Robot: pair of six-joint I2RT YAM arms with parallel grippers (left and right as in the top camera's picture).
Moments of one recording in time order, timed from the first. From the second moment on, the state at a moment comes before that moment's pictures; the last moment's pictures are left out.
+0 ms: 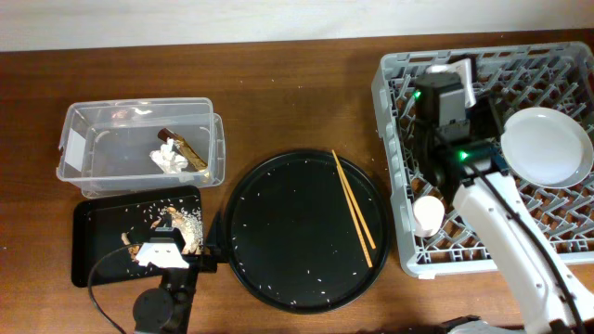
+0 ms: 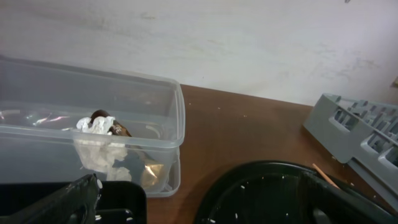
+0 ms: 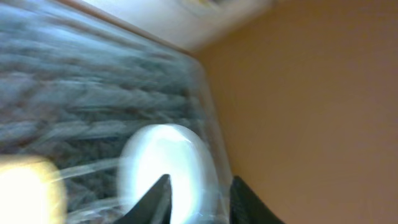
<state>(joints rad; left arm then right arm) -0.20 0.01 0.02 -0.08 -0.08 -0.24 0.24 1.41 1.19 -0.47 0.94 -0.35</state>
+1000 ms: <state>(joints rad) -0.20 0.01 0.02 -0.08 -0.08 -0.24 -0.78 1.62 1.20 -0.74 -0.37 0.42</state>
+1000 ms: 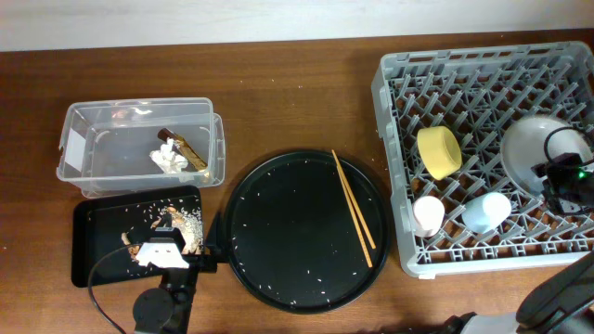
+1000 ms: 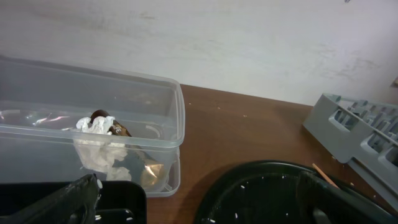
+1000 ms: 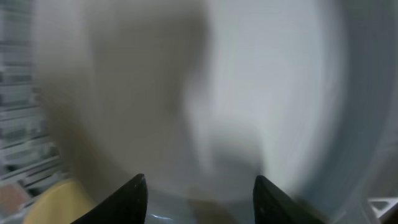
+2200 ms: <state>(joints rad) -0.20 0.01 0.02 -0.08 -0.08 -0.24 -0.85 1.61 1.23 -0.89 -0.13 0.54</state>
